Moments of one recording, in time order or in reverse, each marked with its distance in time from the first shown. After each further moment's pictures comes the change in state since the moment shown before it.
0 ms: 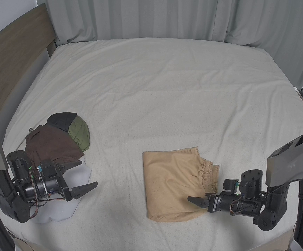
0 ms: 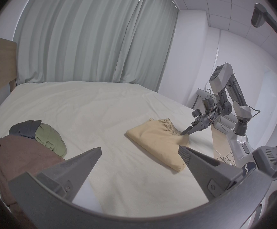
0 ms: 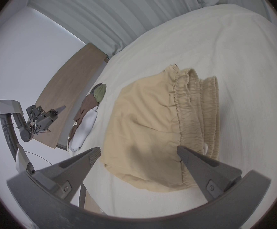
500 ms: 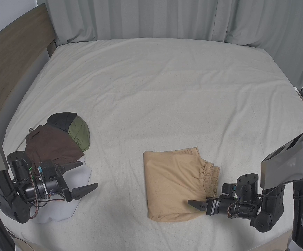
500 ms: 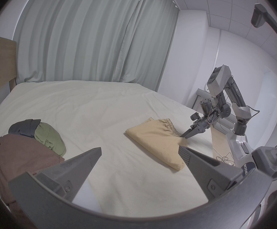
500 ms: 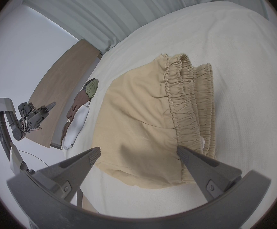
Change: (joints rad) left arm -0.003 0.000 0.008 0.001 0.000 0.000; right arm 0.001 0.066 -0.003 0.000 -0.043 0.001
